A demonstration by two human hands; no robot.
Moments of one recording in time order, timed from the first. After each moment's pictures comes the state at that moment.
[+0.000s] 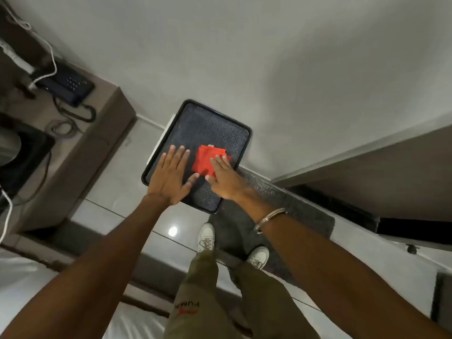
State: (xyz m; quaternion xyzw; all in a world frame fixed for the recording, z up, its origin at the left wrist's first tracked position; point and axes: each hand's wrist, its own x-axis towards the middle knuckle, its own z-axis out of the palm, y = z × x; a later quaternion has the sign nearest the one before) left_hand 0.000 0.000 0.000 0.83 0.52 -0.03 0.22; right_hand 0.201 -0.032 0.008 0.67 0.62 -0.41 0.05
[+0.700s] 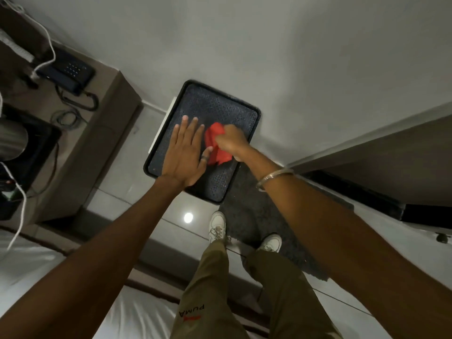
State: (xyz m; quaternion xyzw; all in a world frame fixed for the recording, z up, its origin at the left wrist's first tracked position) left_hand 0.049 0.014 0.012 0.85 0.50 0.02 0.15; right_hand 0.215 0.042 -0.001 0.75 0.40 -0.50 -0.15
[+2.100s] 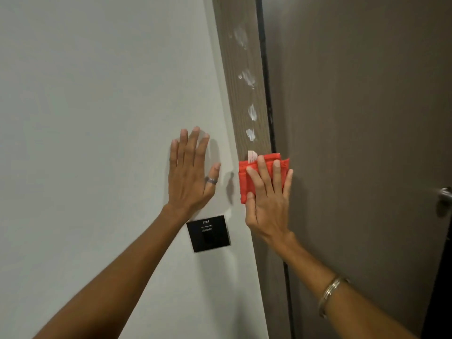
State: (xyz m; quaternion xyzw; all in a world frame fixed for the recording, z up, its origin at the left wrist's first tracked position) left_hand 0.446 0.049 0.564 0.81 0.11 0.54 -0.21; right_hand 0.573 -0.085 0.461 0.67 0.40 0.47 -0.42
